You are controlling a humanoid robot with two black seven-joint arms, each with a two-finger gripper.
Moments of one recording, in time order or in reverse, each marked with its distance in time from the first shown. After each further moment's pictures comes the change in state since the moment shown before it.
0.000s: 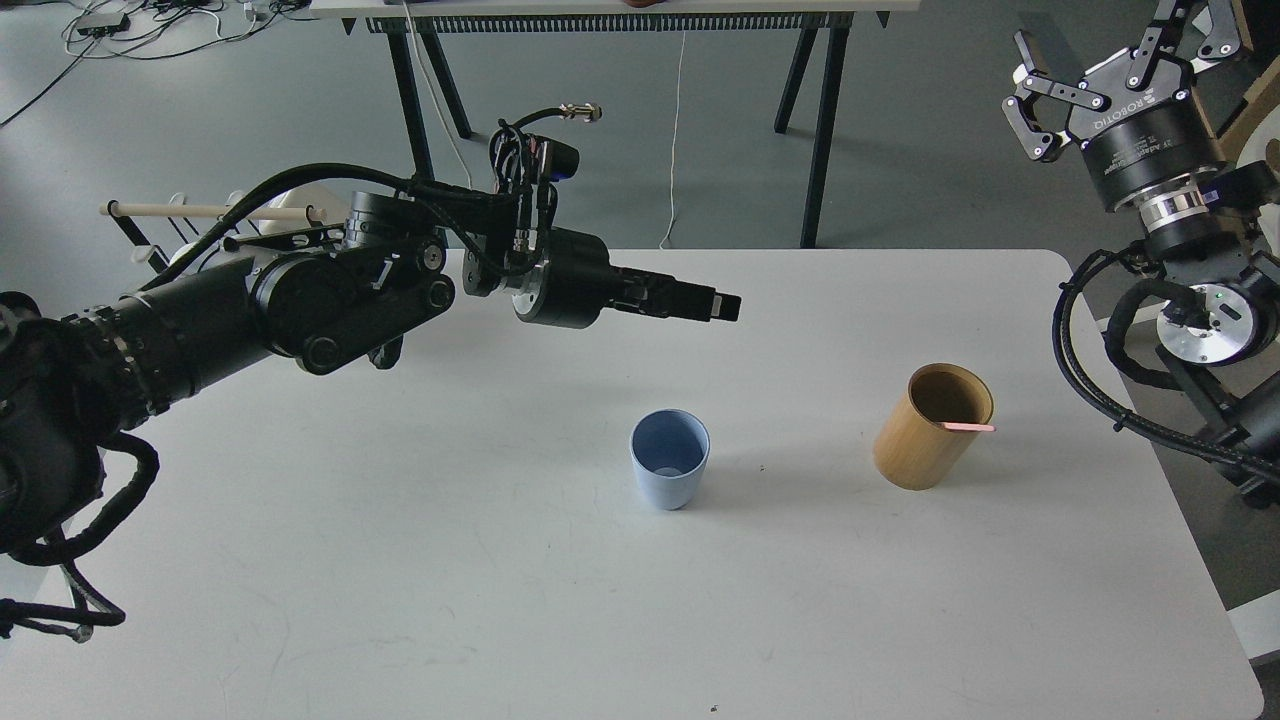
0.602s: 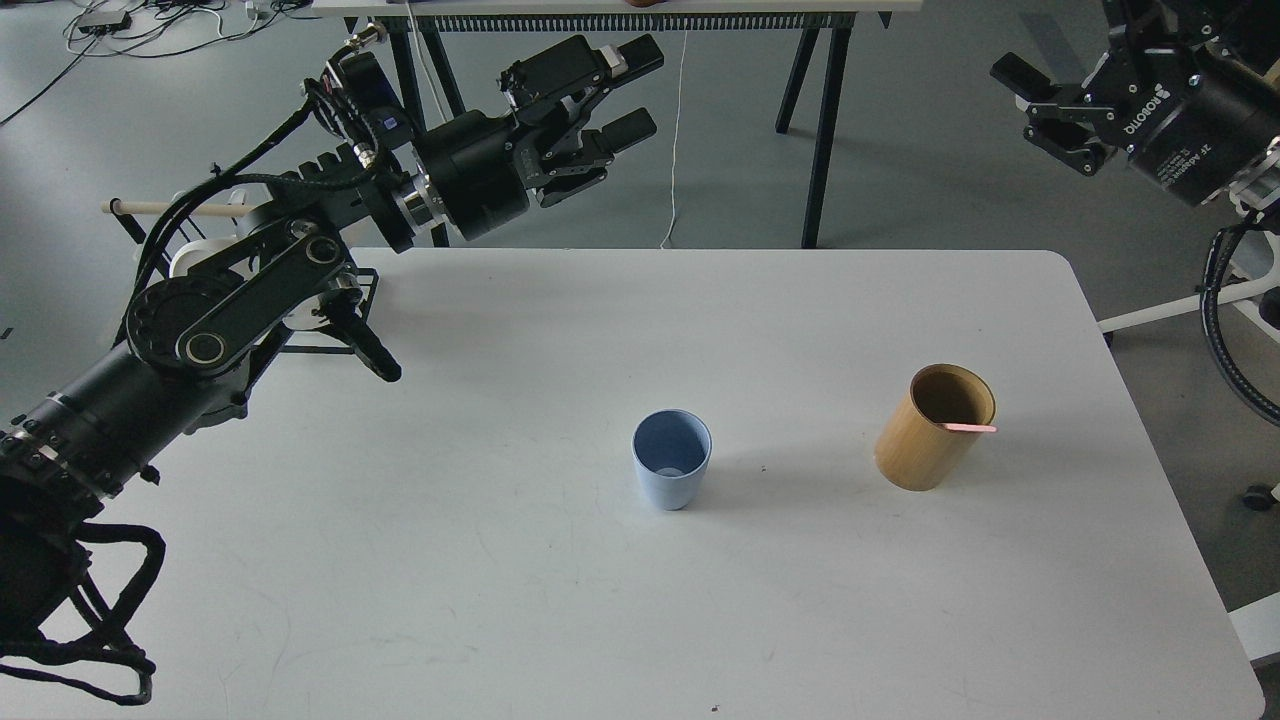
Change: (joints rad) left arm 0.285 0.097 -0.555 -0.170 -0.242 0.000 0.000; right arm 0.145 -0.453 -0.286 0.331 -0.421 0.000 0.000
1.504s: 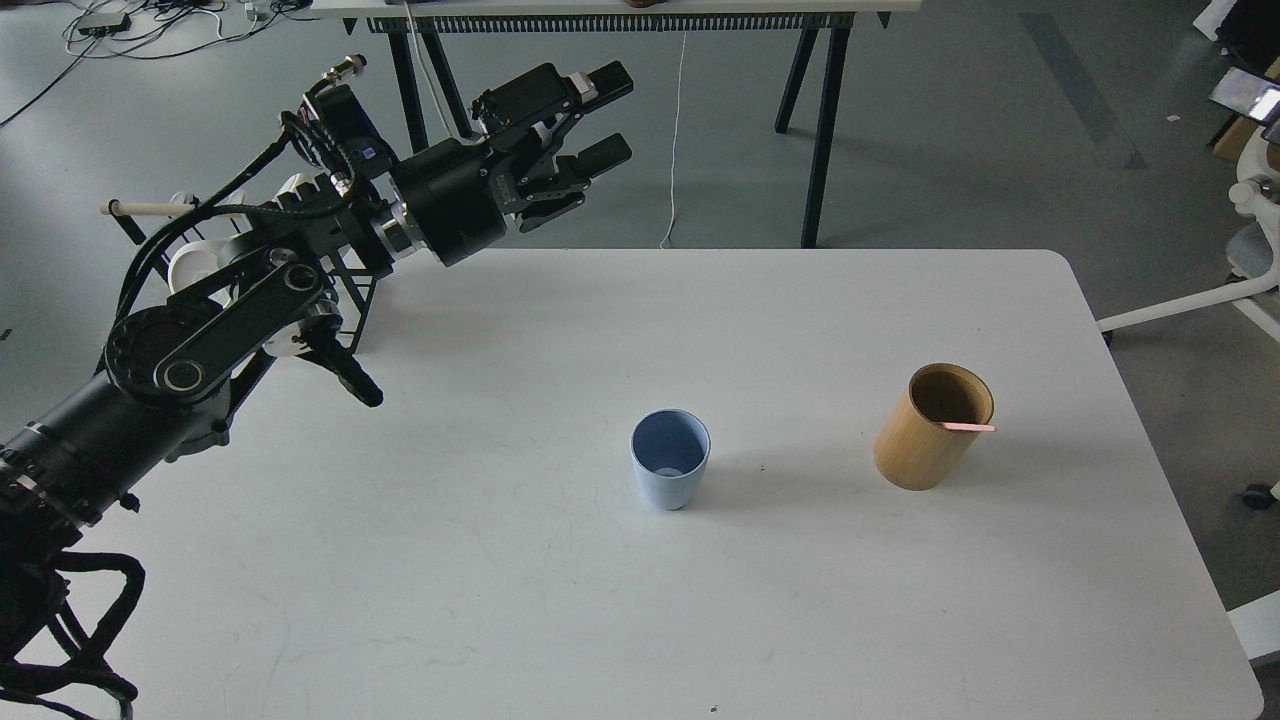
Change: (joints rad) left arm 0.050 0.018 -0.006 -0.025 -0.001 0.000 0.000; right arm 0.027 -0.546 -0.275 0.460 -0.541 -0.571 0.000
